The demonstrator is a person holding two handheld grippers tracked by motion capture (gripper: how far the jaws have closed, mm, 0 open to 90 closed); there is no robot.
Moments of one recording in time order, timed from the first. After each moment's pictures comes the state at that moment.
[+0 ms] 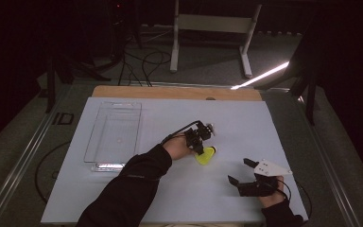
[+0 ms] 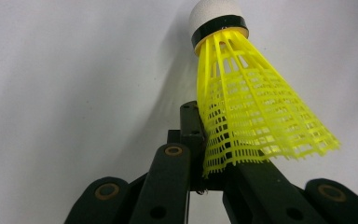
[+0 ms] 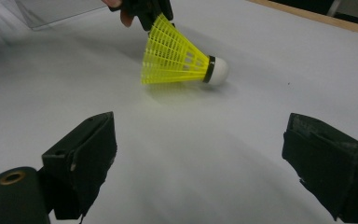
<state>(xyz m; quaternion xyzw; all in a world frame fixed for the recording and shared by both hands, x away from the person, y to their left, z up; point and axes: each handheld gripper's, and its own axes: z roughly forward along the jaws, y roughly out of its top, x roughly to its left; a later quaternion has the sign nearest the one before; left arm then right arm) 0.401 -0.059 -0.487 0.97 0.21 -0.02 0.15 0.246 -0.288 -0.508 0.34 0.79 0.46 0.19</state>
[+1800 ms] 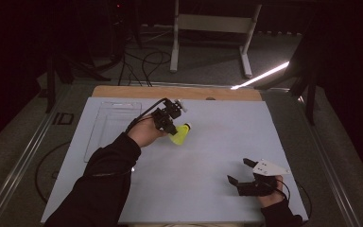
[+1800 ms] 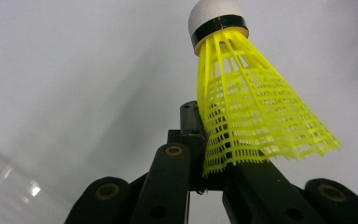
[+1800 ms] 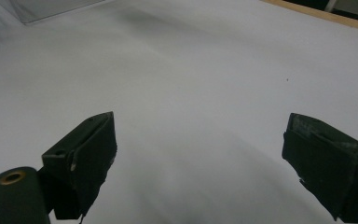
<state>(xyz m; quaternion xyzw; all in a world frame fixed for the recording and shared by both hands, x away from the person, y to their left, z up) 0.409 0.042 -0.403 0.94 0.30 0.03 0.18 0.247 -0.286 -0.510 0.34 0.80 0.46 0.19</state>
